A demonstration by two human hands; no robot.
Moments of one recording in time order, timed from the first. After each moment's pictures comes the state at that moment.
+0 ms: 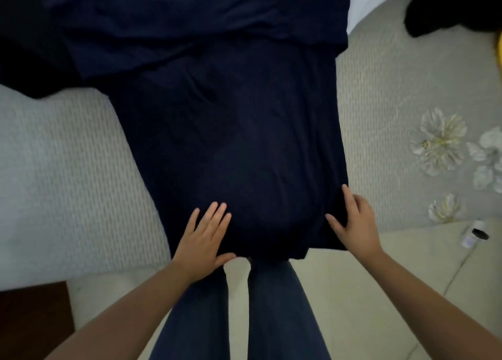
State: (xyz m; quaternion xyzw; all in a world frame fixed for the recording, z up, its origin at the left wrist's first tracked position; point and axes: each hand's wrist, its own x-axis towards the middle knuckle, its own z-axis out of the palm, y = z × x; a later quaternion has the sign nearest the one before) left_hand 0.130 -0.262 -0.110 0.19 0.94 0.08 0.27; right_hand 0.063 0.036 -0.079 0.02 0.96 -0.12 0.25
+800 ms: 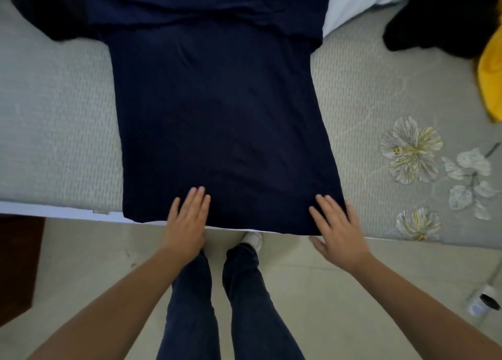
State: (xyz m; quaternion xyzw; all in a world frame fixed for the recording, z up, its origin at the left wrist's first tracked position) left_hand 0.180 -0.150 -0.102 -0.04 0.93 -0.02 0.36; right_hand 0.089 0.139 -0.084 -0.36 0.92 0.08 0.14
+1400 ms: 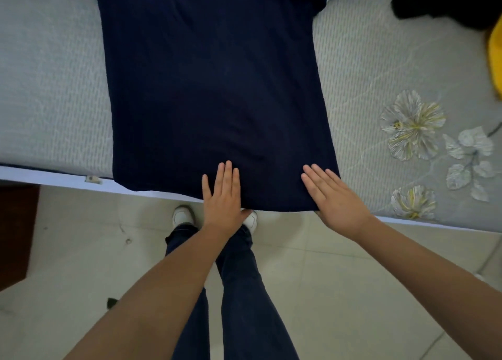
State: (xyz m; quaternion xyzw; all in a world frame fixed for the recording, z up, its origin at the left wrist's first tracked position) left_hand 0.173 -0.060 -0.122 -0.12 0.95 0.07 0.29; right_hand 0.072 0.130 -0.053 -0.45 0.86 0.10 0.22
